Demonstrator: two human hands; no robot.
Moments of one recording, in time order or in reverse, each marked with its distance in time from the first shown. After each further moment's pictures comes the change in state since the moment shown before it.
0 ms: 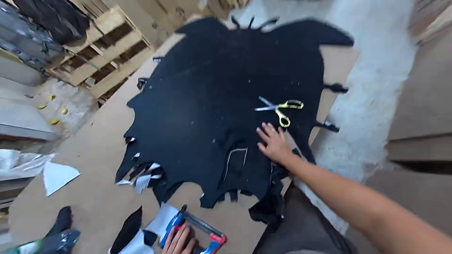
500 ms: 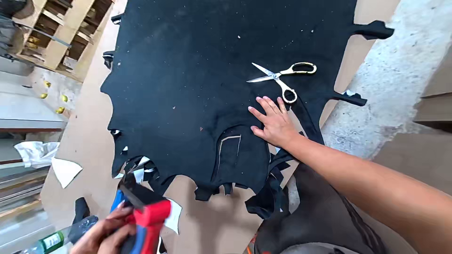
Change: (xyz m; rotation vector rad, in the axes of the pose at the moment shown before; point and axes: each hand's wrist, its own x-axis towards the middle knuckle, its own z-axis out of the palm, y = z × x) left_hand 0.131 0.052 -0.187 -0.070 0.651 -0.105; right_hand 0.018 0.022 0.007 0.045 0.061 -0.104
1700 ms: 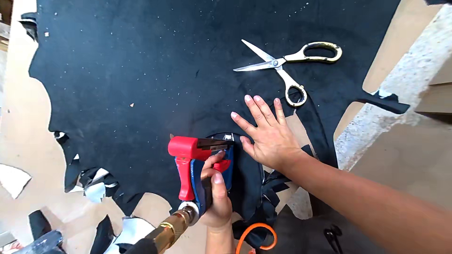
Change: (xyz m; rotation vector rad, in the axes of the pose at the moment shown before) left_hand 0.060 0.106 0.269 -0.871 0.406 -0.398; right_hand -0.008 -0.008 0.003 -0.036 -0.091 -0.028
